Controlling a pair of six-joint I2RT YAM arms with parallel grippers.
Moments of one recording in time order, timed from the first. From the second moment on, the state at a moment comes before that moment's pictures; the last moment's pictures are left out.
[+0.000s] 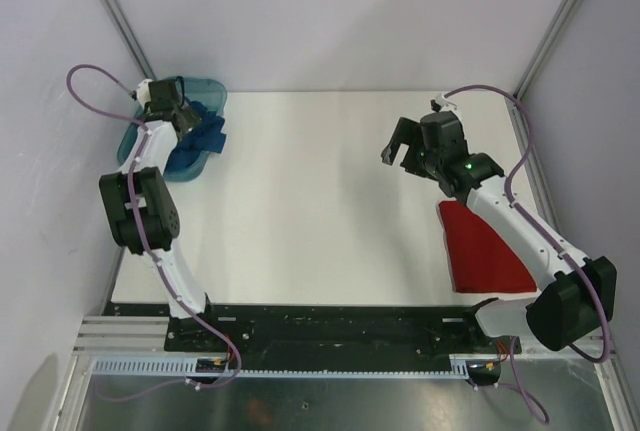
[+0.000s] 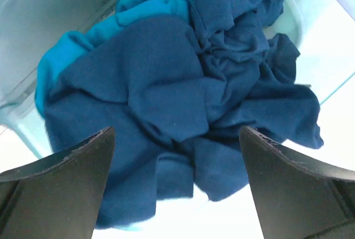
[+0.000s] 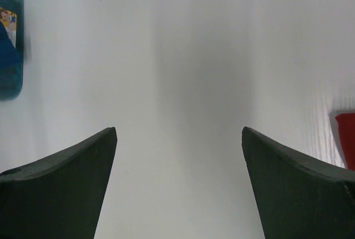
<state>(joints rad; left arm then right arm) 0.16 1.89 1.55 -0.40 -0.36 -0.50 0.45 1.32 1.21 -0.51 0.16 0.65</state>
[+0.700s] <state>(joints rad) 0.18 2.14 1.72 -0.39 -0.26 -0.50 0.45 1.38 1.21 -0.46 0.08 0.62</state>
